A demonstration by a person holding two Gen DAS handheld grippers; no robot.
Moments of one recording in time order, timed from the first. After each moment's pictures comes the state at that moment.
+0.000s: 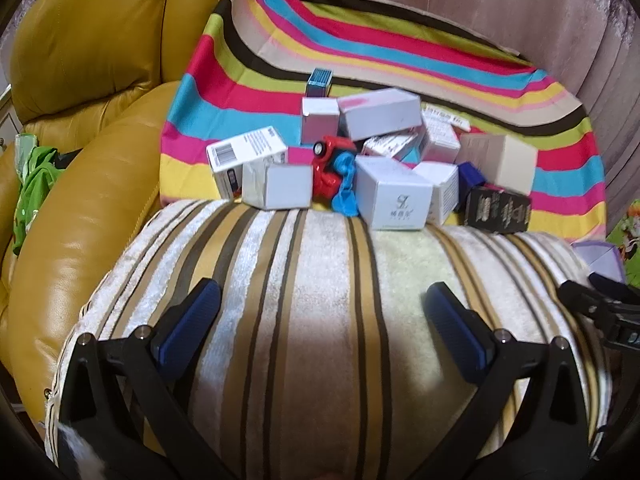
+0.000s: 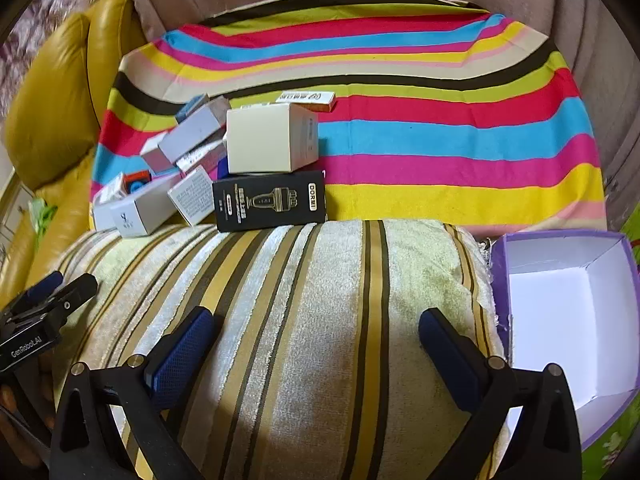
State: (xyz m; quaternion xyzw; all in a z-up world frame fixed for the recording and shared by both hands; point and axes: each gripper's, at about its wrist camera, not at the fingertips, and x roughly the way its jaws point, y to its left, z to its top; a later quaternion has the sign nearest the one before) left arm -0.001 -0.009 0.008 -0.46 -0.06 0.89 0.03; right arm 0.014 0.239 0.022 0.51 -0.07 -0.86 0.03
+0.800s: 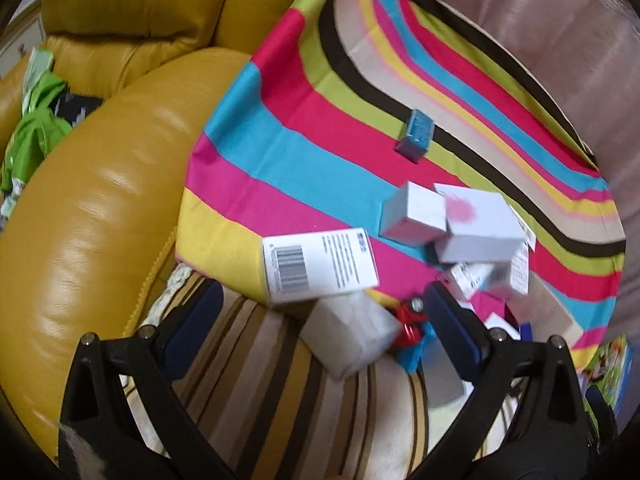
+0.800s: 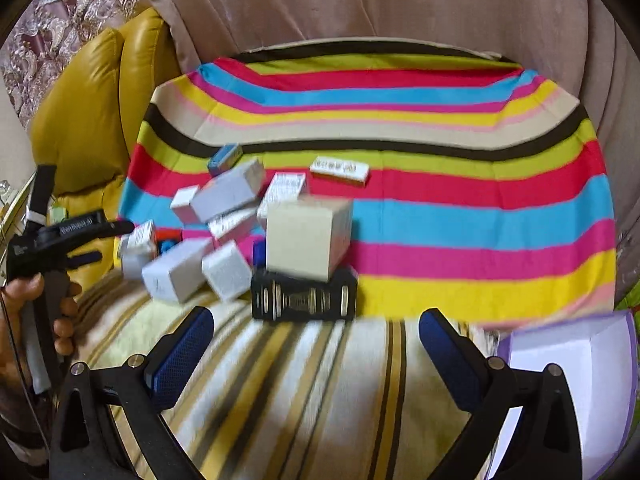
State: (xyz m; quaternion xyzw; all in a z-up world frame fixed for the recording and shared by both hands) left arm -0.124 -0.091 -0.006 -0.50 -0.21 0.84 -0.06; right arm -0.035 0.229 0.065 0.45 -0.04 -0.89 0.07
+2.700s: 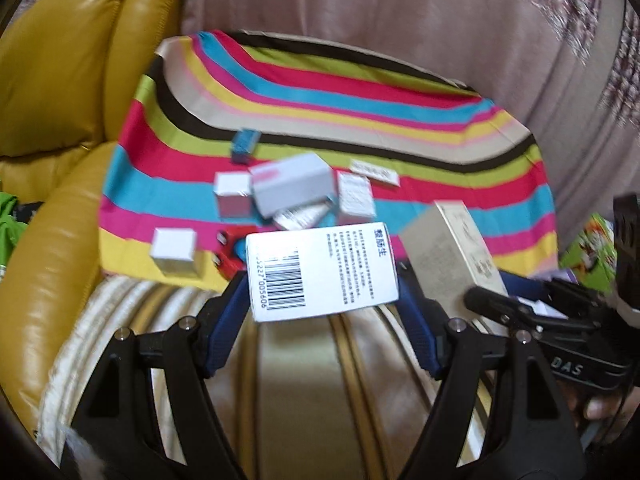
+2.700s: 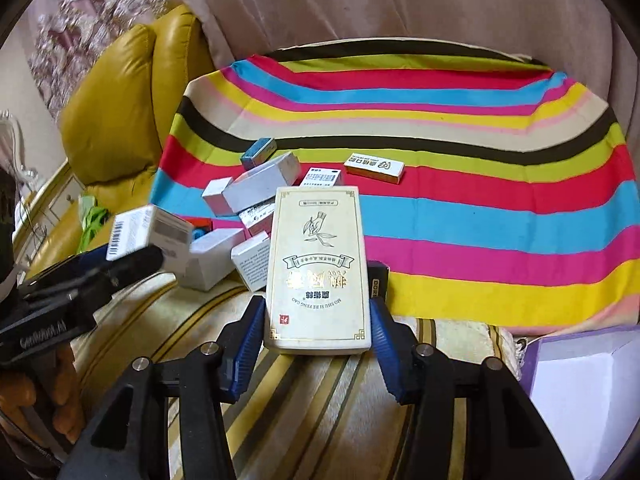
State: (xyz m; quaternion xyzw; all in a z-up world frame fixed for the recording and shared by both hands) left arm -0.028 0.035 0.054 -0.41 -0.07 0.90 0.12; right arm -0.019 0.229 0.052 0.44 -0.04 -0.89 0.14
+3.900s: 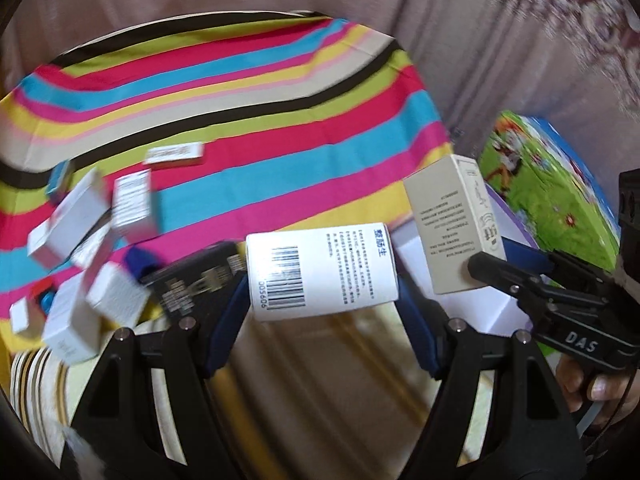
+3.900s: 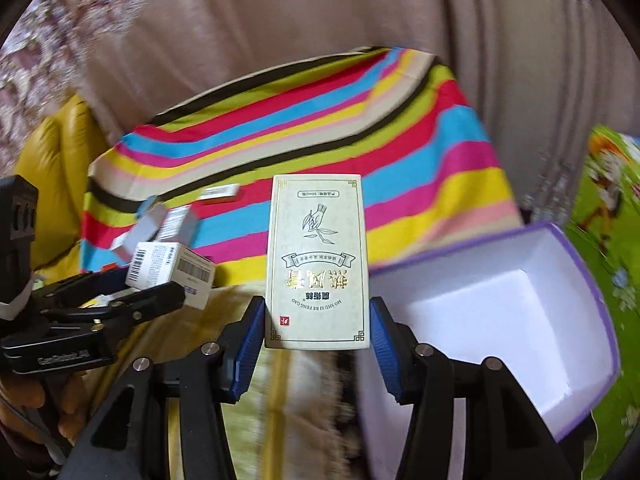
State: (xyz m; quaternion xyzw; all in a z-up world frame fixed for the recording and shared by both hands) left arm -0.027 0.210 0.060 -0.45 0.04 0.83 0.33; right arm 0.066 0.377 0.062 0.41 -0.15 -0.90 -0.06
